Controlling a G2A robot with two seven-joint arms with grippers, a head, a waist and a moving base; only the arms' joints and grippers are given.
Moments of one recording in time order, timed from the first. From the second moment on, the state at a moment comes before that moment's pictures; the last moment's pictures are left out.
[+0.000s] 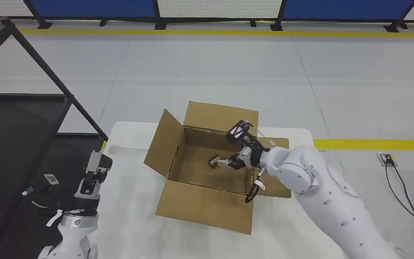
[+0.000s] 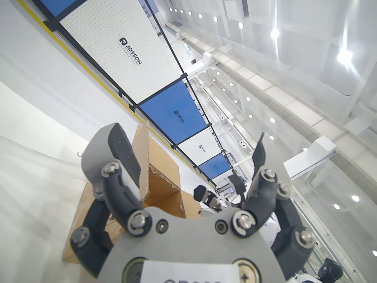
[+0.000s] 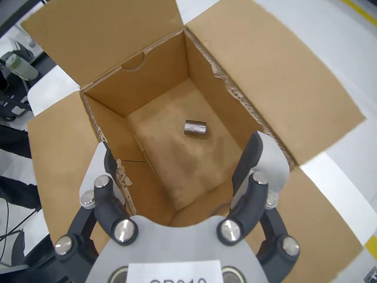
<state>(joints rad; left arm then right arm) 1.47 -1.26 -1.72 -1.93 0.06 -0.32 -0.07 -0.50 -1.17 0.84 -1.41 -0.75 -0.25 0.80</state>
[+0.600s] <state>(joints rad) 1.46 -1.26 -1.68 -1.91 0.06 -0.32 -0.10 -0.37 -1.27 0.64 -1.19 -0.73 -0.20 0.75</state>
